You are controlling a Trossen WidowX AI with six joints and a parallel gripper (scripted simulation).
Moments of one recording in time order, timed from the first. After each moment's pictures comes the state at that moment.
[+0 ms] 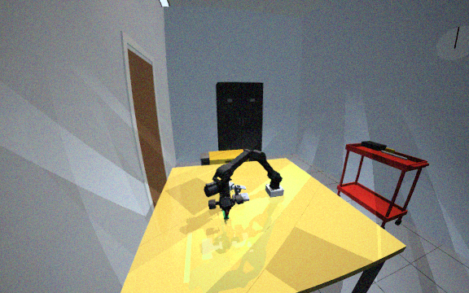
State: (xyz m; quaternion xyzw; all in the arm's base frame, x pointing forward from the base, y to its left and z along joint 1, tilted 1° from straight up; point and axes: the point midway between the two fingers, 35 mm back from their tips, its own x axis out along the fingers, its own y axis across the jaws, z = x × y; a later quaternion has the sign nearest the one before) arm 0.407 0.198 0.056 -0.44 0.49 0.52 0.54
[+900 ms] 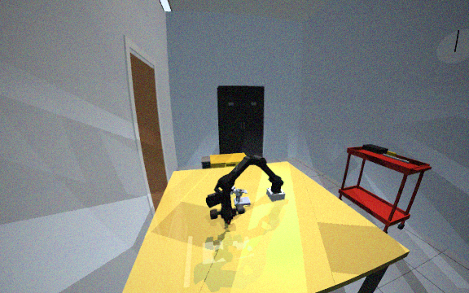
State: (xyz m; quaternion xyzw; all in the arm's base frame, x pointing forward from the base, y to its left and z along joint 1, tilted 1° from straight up) arm 0.408 0.198 0.017 -0.44 0.49 0.52 0.54
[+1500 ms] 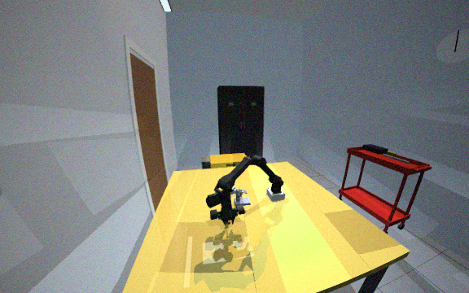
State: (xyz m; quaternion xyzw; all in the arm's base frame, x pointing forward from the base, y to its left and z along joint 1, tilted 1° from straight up) arm 0.408 0.198 0.015 -0.44 0.49 0.52 0.54
